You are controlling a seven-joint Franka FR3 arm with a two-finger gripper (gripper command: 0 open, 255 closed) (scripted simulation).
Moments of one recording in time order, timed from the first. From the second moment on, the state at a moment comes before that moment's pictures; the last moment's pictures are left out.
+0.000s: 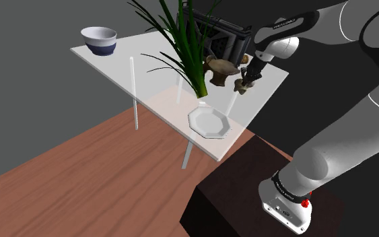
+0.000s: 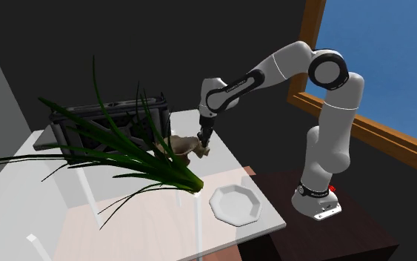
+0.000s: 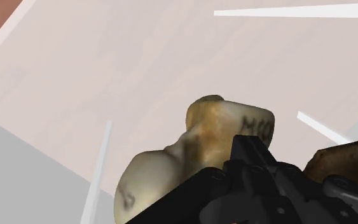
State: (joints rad) arm -0.34 0.00 -0.26 -2.22 0.20 2.26 -0.04
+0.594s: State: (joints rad) arm -0.33 -0.11 -0.27 -2.43 0.30 2.47 -0.10
